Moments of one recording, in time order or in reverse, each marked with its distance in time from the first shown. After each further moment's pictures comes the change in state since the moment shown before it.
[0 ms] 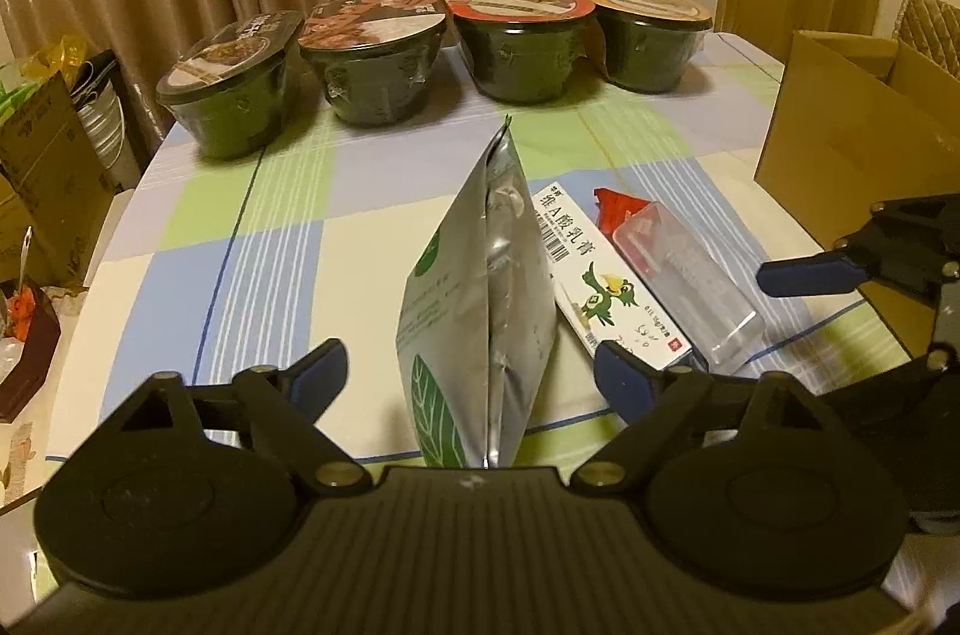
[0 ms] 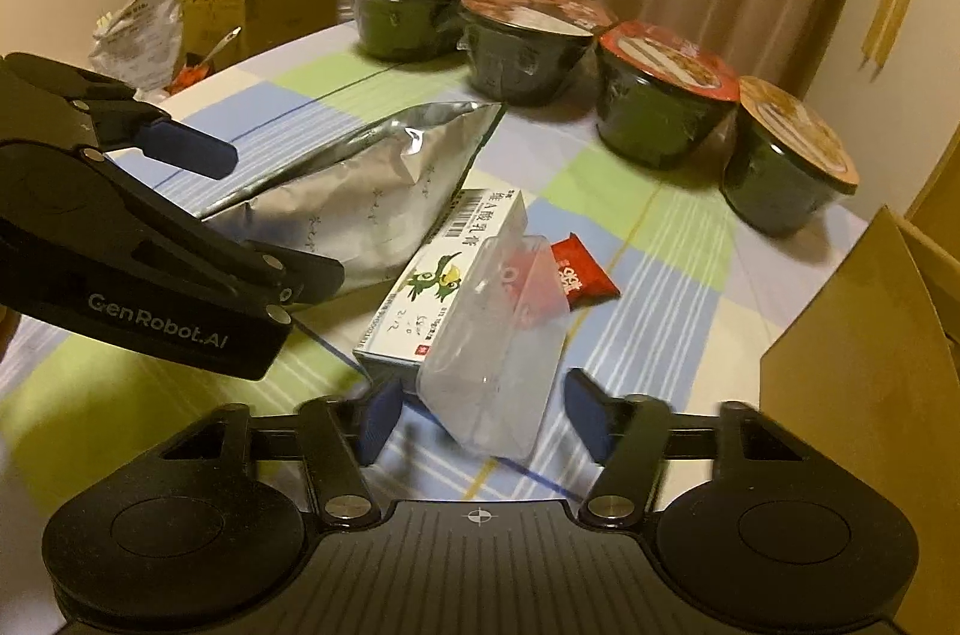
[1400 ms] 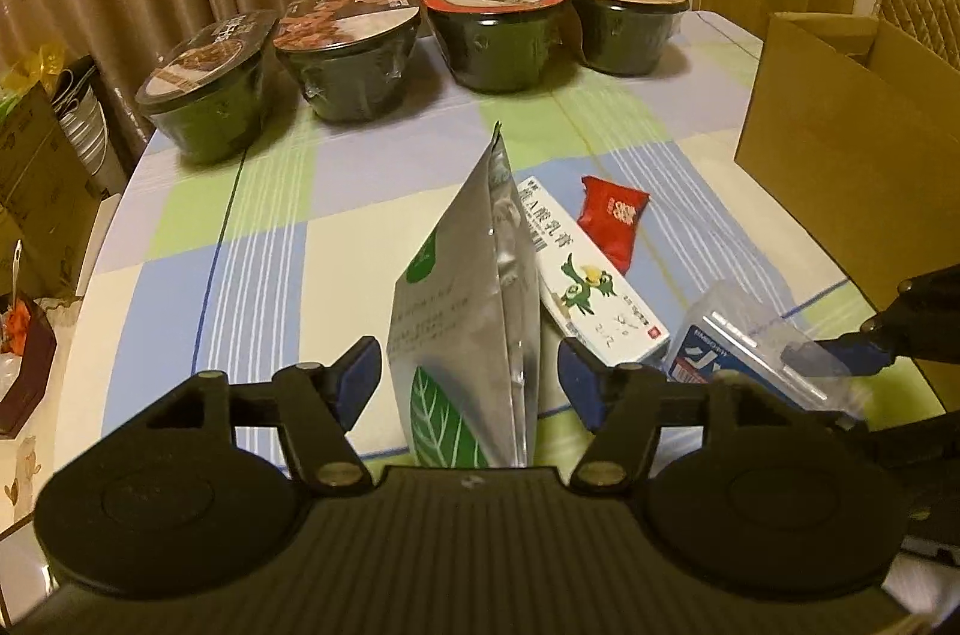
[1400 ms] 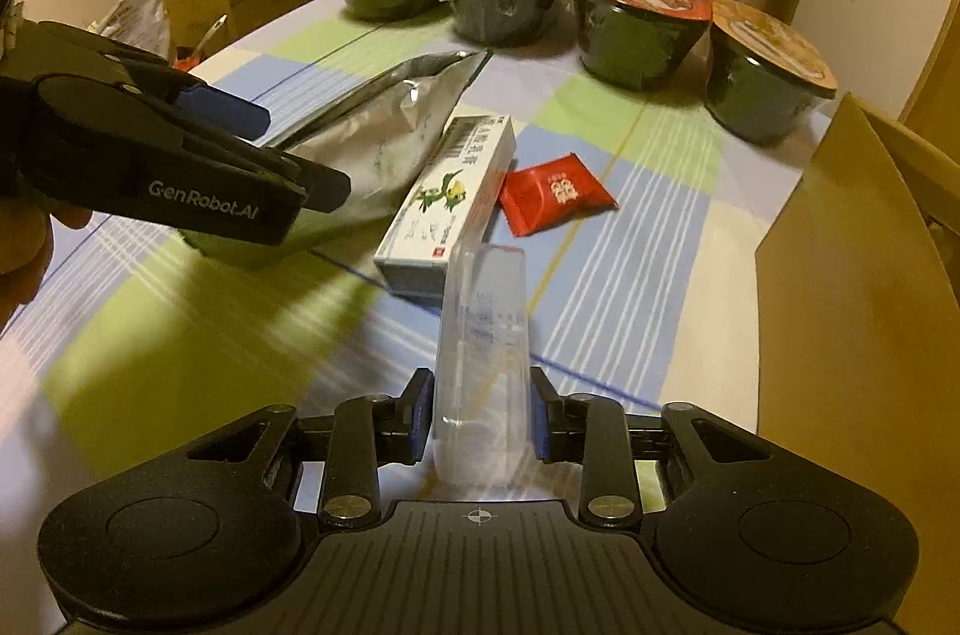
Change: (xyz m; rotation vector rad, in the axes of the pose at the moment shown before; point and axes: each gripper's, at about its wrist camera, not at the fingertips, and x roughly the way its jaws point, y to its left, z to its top) left arm -0.002 -0.005 0.007 0.041 0.037 -0.019; right arm -0.023 -0.005 -0.021 0.120 0.085 0.035
